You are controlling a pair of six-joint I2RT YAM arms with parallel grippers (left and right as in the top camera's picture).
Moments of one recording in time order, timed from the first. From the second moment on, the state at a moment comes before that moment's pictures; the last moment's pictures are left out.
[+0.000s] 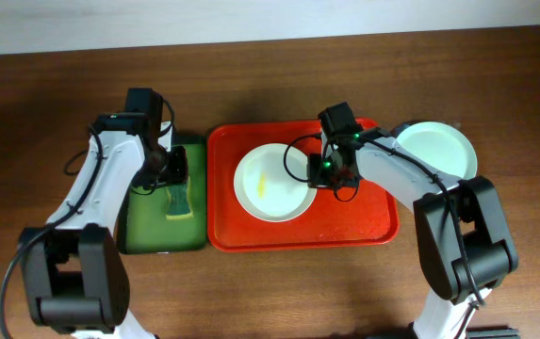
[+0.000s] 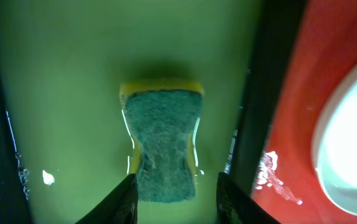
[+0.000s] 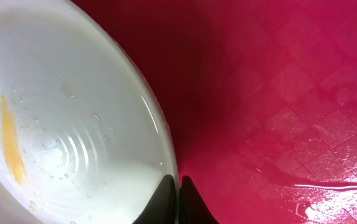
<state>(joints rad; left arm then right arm) -0.08 1.84 1.40 -1.03 0.07 -0.17 0.32 1.92 1.22 -0.62 -0.23 0.39</state>
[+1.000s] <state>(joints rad) -0.09 1.91 1.31 -0.97 -0.15 -0.24 0.32 1.92 1.22 -0.61 -0.27 0.40</state>
